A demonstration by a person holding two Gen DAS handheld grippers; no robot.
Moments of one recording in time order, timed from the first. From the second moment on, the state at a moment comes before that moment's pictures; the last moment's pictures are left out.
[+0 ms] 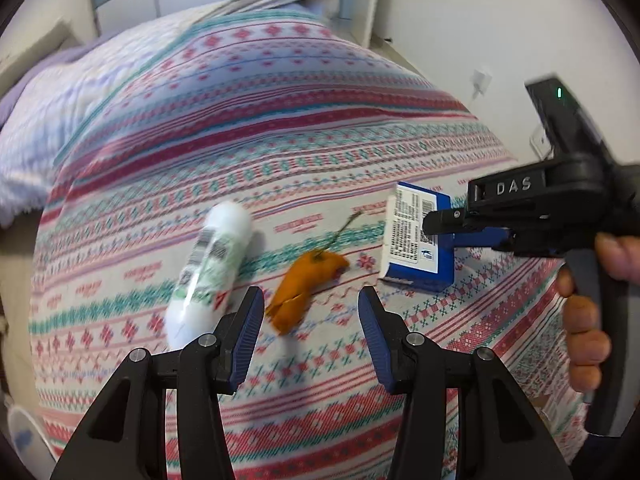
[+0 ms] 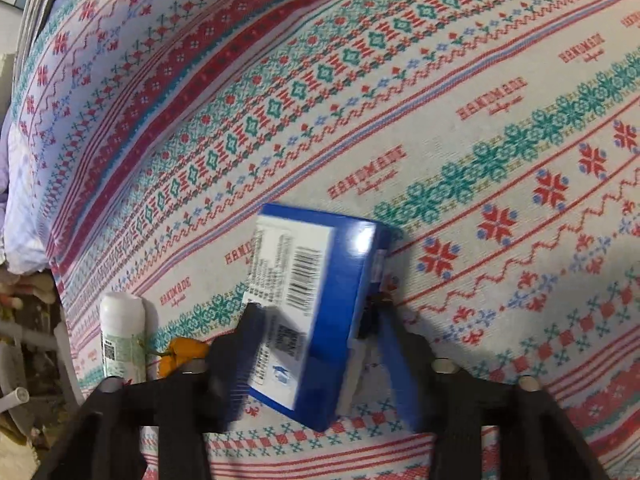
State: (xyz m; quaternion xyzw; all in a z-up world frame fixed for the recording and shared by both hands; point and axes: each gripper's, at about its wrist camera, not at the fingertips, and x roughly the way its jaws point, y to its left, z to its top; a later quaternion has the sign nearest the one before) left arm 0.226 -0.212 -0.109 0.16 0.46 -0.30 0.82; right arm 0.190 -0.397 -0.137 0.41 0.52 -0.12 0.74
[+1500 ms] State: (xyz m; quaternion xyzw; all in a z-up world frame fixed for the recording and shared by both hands) left arm 0.232 -0.112 -0.048 0.09 0.45 -0.31 0.83; right arm 0.203 -0.369 -0.132 0.34 0.54 -0.14 0.76
